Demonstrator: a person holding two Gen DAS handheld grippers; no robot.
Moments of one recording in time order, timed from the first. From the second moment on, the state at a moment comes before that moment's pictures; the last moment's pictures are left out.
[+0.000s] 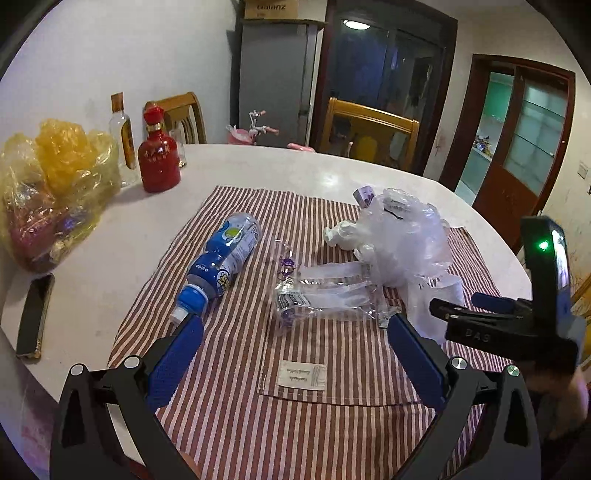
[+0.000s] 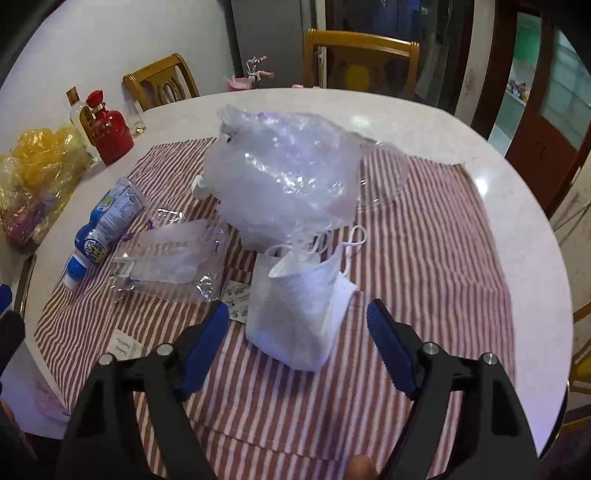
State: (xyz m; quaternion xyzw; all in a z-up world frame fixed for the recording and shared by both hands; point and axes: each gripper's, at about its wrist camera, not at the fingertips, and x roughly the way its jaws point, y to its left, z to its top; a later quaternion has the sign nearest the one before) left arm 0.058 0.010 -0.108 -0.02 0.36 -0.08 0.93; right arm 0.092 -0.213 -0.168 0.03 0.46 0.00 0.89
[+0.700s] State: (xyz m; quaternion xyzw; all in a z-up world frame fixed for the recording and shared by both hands) left arm 0.102 -0.012 -0.144 0.06 0.40 -0.14 0.90; right arm 0.074 -0.252 -0.134 0.07 0.45 0.03 0.89
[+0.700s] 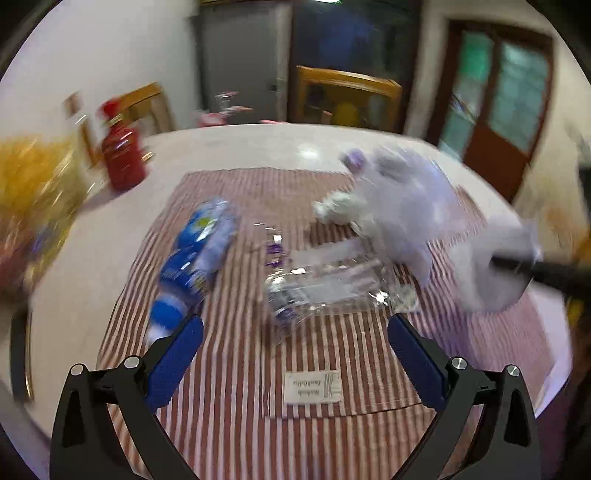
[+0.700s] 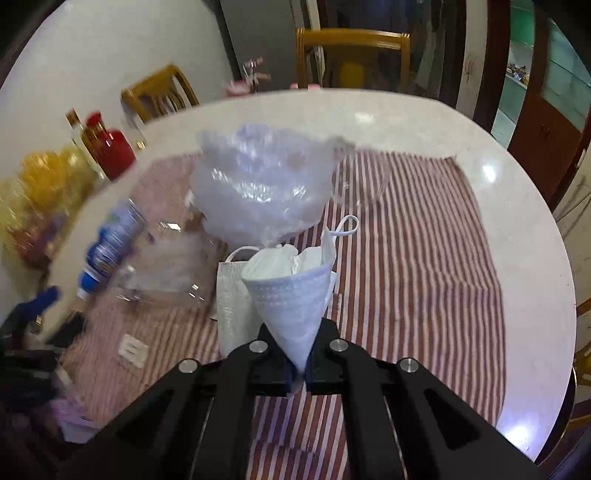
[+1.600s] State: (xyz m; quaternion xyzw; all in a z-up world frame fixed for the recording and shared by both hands) left arm 0.190 -0.079 -0.211 0.31 0.41 -0.31 0.80; right arm 0.057 -0.279 -0.124 0.12 0.43 0.04 0.89
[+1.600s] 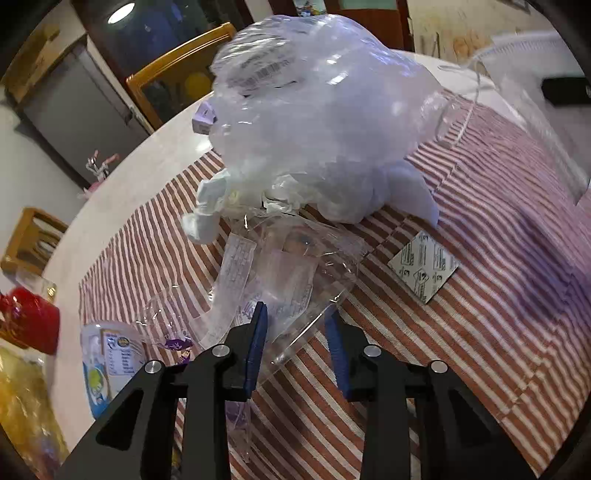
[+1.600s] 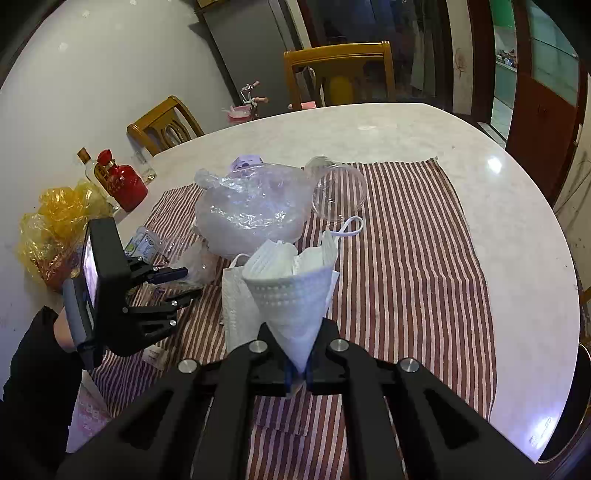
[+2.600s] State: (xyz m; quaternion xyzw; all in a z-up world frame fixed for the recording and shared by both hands) left arm 0.120 -0.072 -0.162 0.29 0.34 -0.31 0.84; right arm 0.028 -0.303 -0.122 0.15 0.42 0.02 0.89
